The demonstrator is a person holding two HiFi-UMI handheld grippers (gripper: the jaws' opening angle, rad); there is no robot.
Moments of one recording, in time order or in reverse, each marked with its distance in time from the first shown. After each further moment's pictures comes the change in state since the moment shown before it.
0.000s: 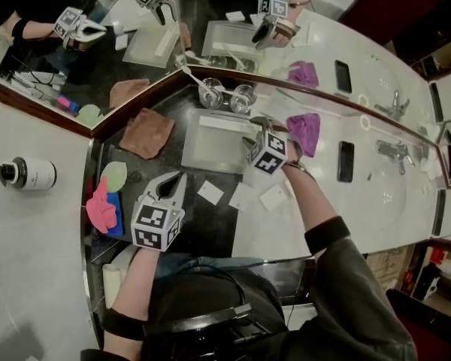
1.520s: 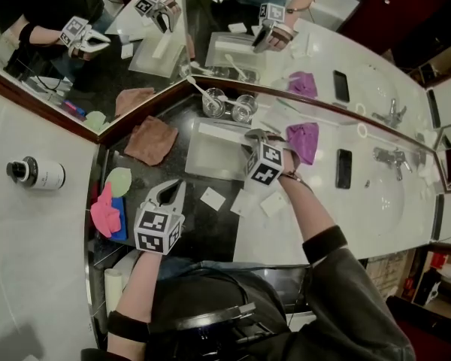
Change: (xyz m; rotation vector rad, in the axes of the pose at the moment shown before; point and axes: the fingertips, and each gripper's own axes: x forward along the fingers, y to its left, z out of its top) left arm -0.012 0.008 -0.009 -0.035 -0.006 0.024; right arm -0.018 0.015 0.023 -0.064 0.015 0.014
